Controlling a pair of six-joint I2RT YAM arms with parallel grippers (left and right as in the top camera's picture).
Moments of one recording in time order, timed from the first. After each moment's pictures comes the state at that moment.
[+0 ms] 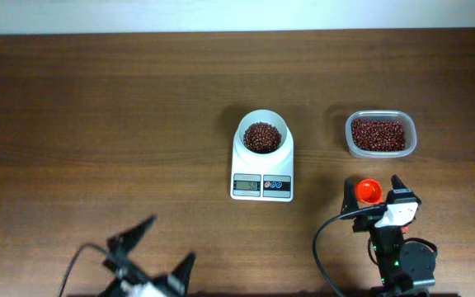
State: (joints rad) left arm -0.13 0.01 0.71 -0.86 0.47 0.70; right arm 0.09 0.01 0.01 -0.07 0.00 0.03
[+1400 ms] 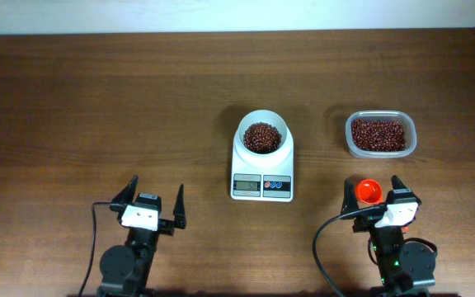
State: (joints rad) left arm -0.13 0.03 0.01 -0.04 0.03 0.07; right arm 0.09 0.01 0.01 -0.07 0.00 0.03
